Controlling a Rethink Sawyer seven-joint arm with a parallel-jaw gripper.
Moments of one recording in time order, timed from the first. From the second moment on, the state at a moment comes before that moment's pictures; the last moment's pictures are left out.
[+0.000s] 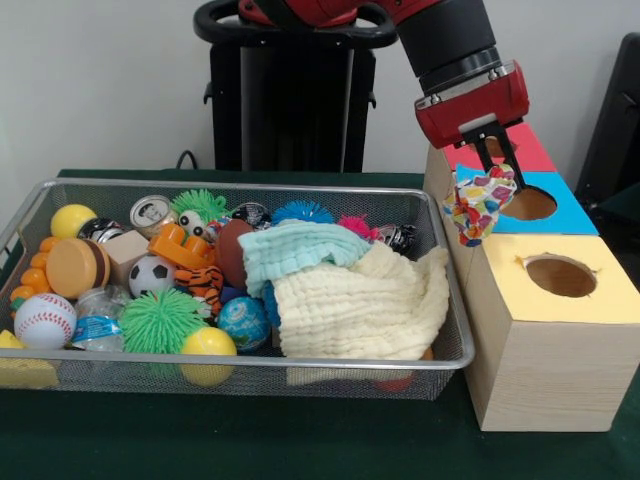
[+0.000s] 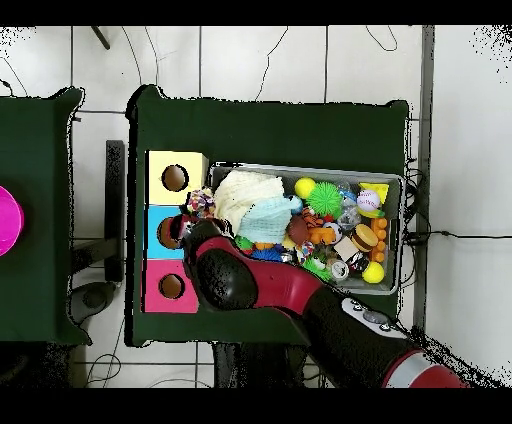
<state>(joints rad) -0.65 -0.69 0.69 2.22 0.04 -0.23 1.70</state>
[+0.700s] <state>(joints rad) -0.64 -0.69 0.68 2.19 0.03 -0.23 1.70</state>
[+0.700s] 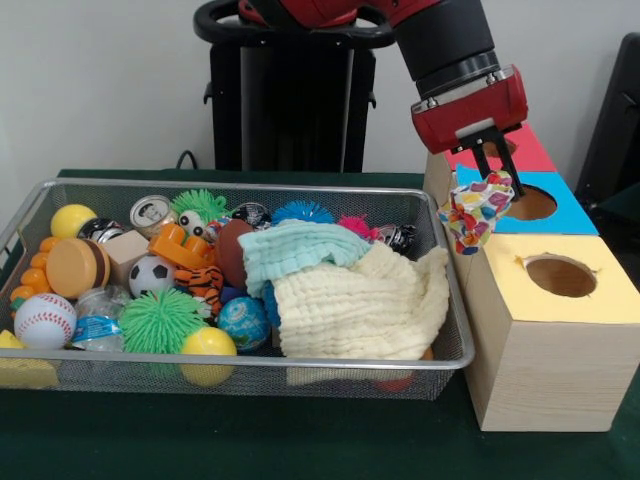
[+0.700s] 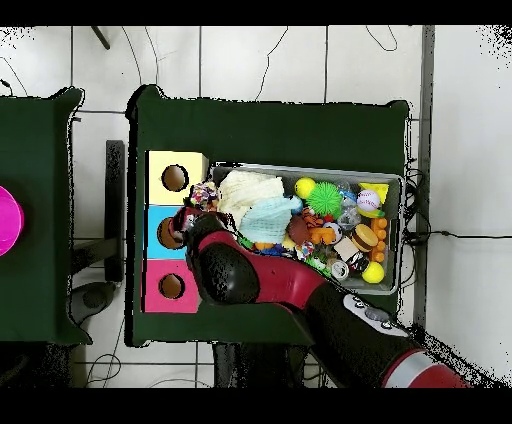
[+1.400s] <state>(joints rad) -0.55 -0.69 0.57 2.13 0.05 -0.23 1.70</state>
